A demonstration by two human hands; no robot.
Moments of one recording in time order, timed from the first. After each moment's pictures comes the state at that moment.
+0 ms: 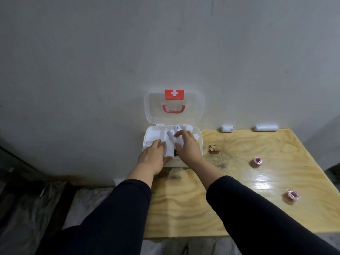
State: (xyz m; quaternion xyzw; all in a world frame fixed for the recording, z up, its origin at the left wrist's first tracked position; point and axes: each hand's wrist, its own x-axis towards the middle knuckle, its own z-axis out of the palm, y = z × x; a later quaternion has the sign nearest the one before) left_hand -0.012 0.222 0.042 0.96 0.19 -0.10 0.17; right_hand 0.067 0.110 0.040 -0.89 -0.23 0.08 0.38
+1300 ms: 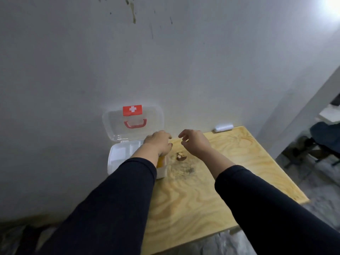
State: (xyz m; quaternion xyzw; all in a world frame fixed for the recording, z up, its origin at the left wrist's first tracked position) left_hand 0.092 0.140 0.110 0.99 0.05 -0.11 0.12; right_hand 0.131 -0.001 0.093 -0.94 -0.15 0.06 0.30
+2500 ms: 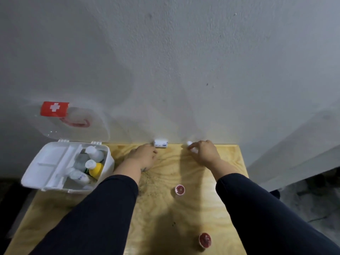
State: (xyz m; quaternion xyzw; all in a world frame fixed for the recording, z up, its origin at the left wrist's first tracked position) left_hand 0.227 0.038 0.017 0.94 0.21 -0.18 0.19; right_hand 0.353 -0.150 -0.015 -0.94 -0.26 0.16 0.14
